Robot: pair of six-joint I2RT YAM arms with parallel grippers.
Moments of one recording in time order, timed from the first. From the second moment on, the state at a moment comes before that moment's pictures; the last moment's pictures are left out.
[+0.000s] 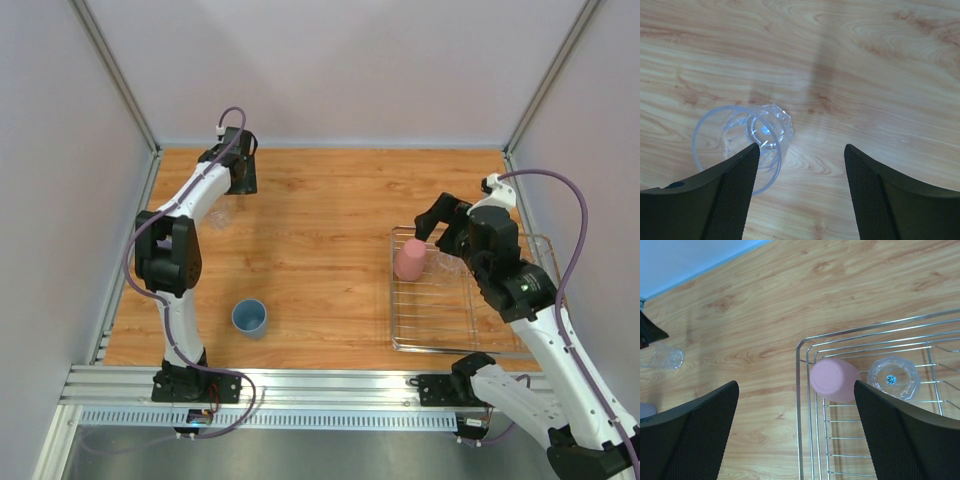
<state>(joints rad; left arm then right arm) -0.21 2.01 1.72 -0.68 -0.37 -0.25 0.42 0.84 1.05 -0.63 0.28 0.58</state>
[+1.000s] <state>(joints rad) -0.17 2.06 1.66 -0.60 -0.37 -0.37 0.42 0.91 0.83 -0.94 0.61 1.11</state>
